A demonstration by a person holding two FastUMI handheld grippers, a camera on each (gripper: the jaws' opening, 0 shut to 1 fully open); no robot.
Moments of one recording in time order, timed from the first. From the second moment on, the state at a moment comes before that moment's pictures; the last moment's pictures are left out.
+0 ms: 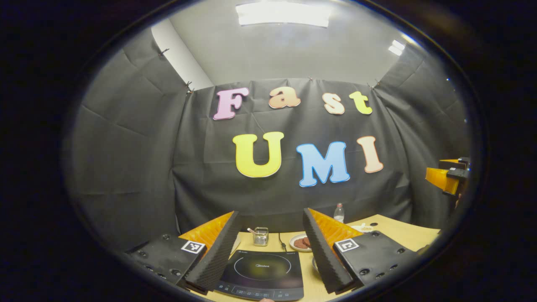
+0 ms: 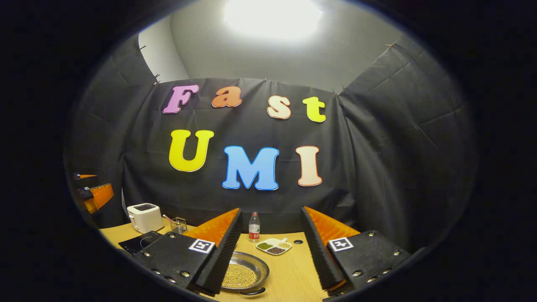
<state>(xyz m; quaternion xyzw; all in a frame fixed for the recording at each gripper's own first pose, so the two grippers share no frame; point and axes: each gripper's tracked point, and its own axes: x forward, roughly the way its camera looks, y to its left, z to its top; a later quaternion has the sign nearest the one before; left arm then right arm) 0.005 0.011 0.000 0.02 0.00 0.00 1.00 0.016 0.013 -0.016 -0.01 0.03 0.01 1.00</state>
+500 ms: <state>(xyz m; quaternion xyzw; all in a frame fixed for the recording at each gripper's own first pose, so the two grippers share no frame) 0.023 0.044 -0.010 0.02 -0.01 0.00 1.00 0.029 0.076 -0.054 0.01 0.10 0.08 0.99</state>
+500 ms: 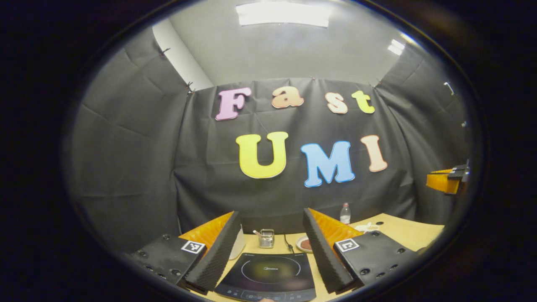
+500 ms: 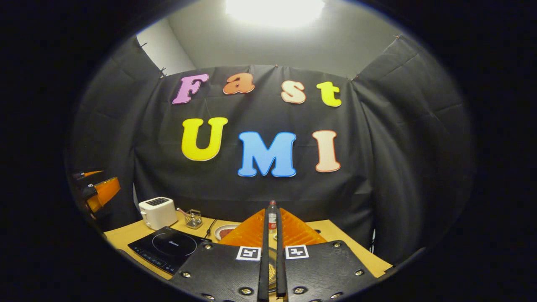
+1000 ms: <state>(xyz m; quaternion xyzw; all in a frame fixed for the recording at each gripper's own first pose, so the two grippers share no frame) 0.036 0.080 -0.028 0.03 0.00 0.01 1.00 -0.016 0.148 -0.187 -0.04 0.29 0.23 0.93</state>
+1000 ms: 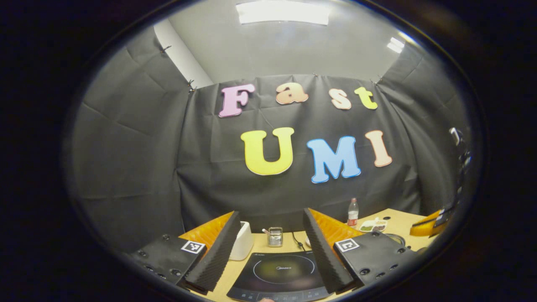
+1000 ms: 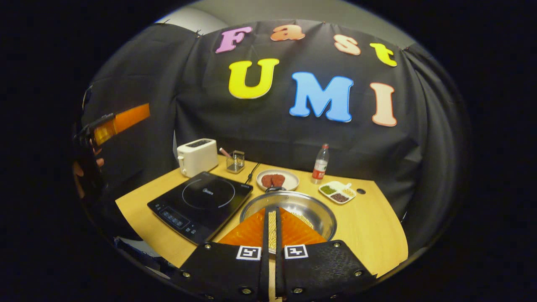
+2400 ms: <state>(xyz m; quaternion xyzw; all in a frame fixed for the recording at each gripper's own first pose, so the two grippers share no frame) 0.130 -0.057 -0.107 0.03 0.09 -0.02 0.99 0.004 0.034 -0.357 -0.06 0.49 0.22 0.84</state>
